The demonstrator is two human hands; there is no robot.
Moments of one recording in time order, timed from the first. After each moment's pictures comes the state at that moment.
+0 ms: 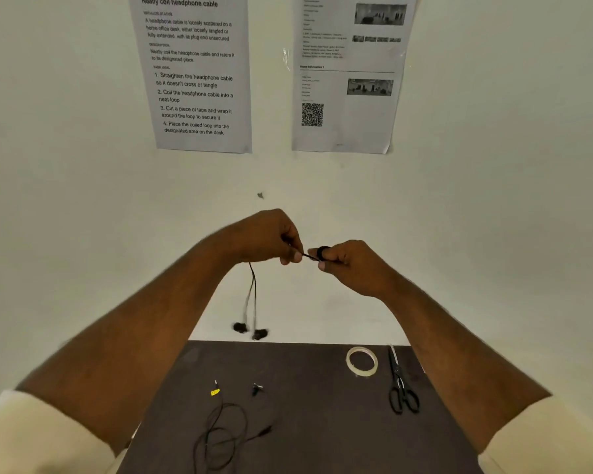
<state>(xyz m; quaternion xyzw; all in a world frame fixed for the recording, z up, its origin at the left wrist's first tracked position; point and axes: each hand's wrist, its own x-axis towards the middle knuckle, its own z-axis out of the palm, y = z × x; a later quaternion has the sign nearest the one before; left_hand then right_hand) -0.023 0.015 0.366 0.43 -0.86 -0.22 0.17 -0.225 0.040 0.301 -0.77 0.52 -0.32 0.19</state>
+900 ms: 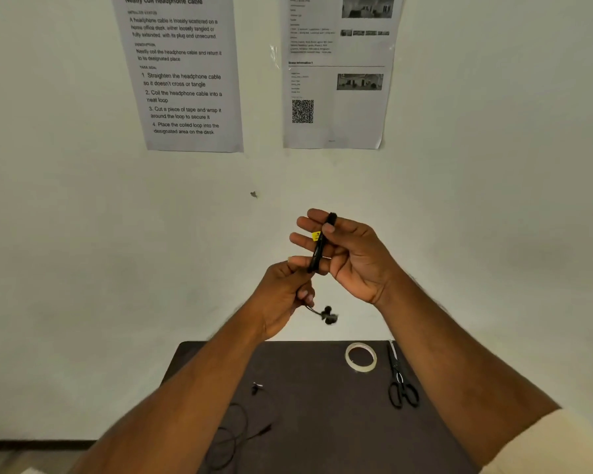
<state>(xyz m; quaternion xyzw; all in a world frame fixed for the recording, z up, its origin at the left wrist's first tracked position) -0.063 0.057 0.273 0.32 -0.56 -0.62 0.44 -0.207 0.071 0.322 -0.48 0.19 -0.57 0.64</state>
